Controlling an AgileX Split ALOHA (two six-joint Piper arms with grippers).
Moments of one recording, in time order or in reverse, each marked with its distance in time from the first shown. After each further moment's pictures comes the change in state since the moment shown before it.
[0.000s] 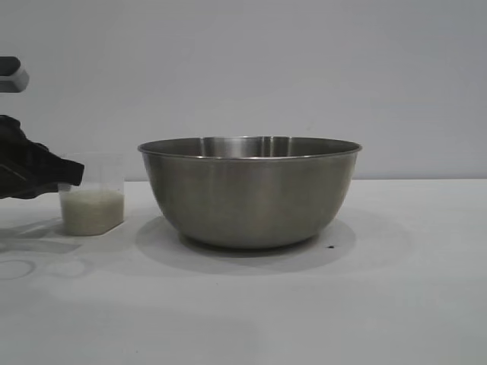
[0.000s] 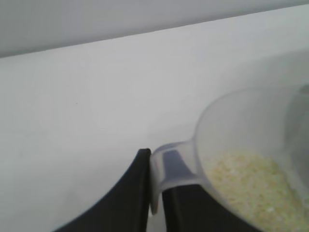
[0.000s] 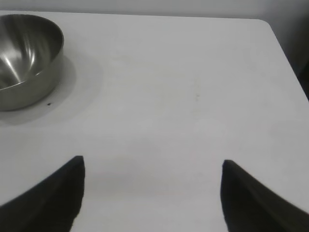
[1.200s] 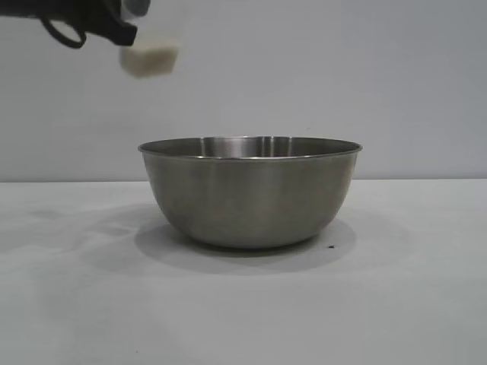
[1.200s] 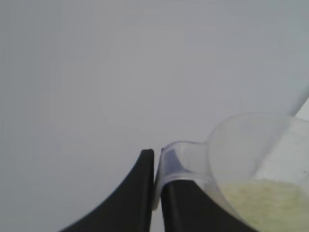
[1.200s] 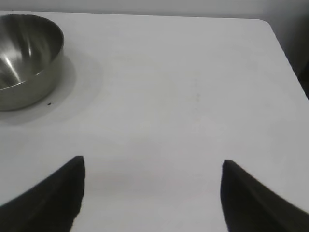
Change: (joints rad) left arm -0.001 -0.263 -0.331 0.447 0.009 0.352; right arm 0.000 0.000 0.000 0.000 0.000 0.000
